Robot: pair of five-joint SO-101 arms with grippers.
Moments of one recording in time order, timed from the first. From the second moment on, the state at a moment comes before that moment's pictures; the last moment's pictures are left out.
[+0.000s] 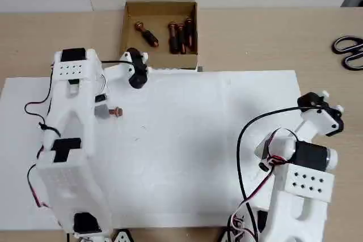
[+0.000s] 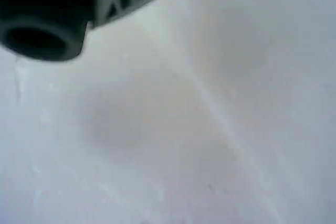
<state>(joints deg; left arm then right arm) -9.3 29.2 -16.2 85.2 -72.7 11.2 -50.2 45.2 88.2 -28.7</state>
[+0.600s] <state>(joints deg) -6.3 40.0 -28.6 90.9 -72.7 11.2 -50.2 47.6 85.2 -28.7</state>
